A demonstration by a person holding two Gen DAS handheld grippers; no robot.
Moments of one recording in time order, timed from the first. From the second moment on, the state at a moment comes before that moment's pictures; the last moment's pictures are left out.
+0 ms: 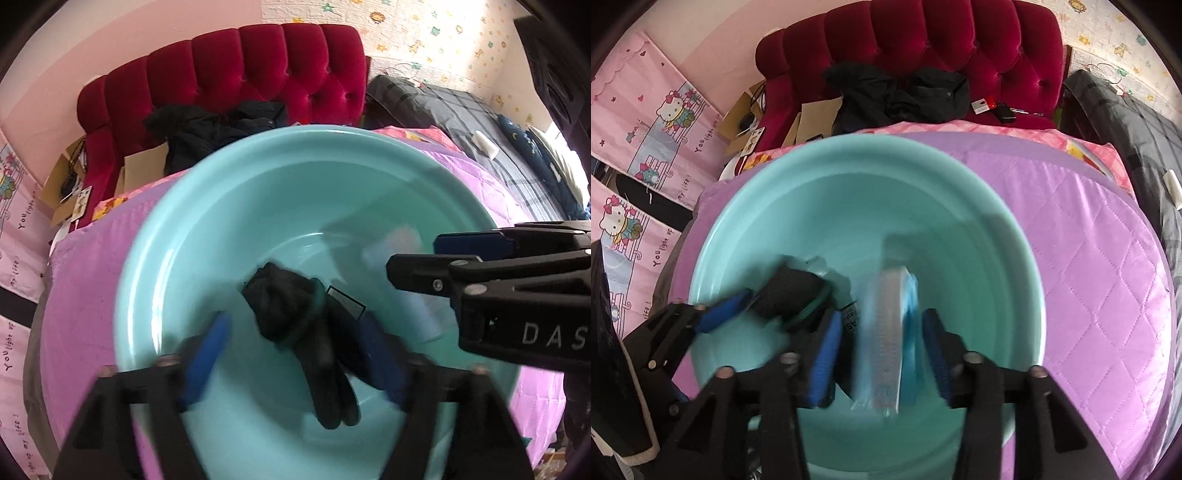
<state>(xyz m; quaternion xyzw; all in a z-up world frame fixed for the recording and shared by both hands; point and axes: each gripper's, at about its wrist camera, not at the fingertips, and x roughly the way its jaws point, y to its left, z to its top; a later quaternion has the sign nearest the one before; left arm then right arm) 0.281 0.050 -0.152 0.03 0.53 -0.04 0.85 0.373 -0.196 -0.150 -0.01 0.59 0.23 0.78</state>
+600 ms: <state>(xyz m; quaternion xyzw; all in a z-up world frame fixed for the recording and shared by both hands) 0.230 0.047 -0.103 0.02 0.50 -0.03 0.87 0.318 -0.210 -0.090 -0.05 0.54 0.21 0.82</state>
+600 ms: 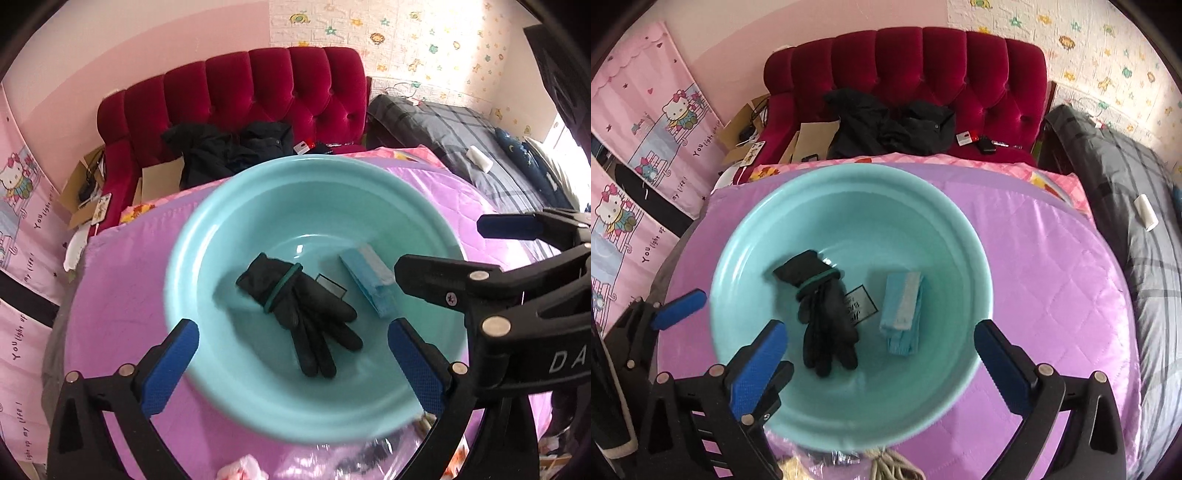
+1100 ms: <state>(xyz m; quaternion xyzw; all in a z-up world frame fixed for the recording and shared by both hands) 0.148 0.041 -0.072 0.04 0.49 -0.02 0.87 0.238 -0.253 -0.063 -0.08 0.53 0.21 0.82</state>
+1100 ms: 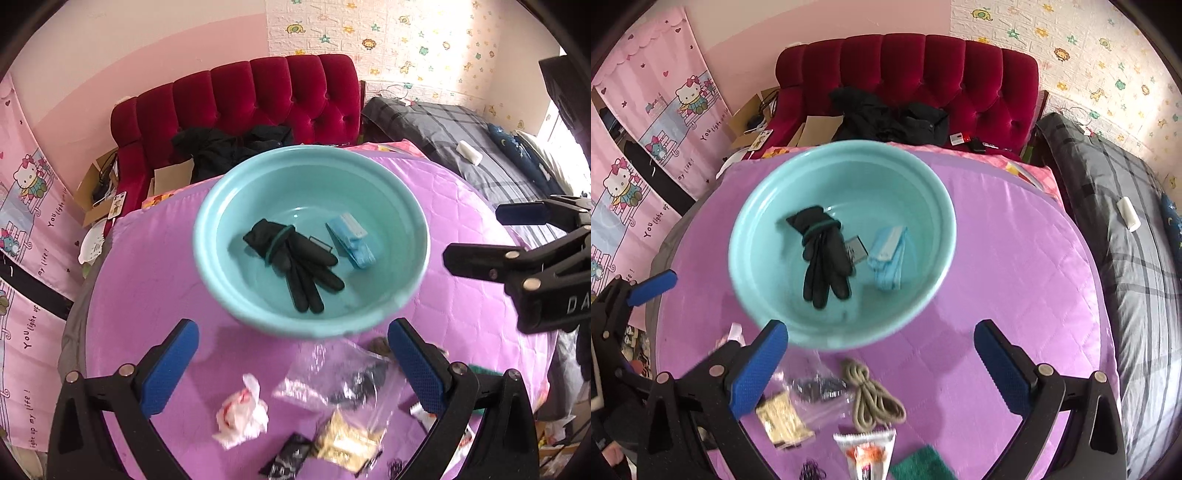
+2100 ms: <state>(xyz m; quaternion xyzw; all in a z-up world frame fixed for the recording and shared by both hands) -0.002 0.037 -0.127 0.03 0.49 -0.01 0.87 0.115 -0.359 -0.131 -0.11 0.54 0.19 0.82</state>
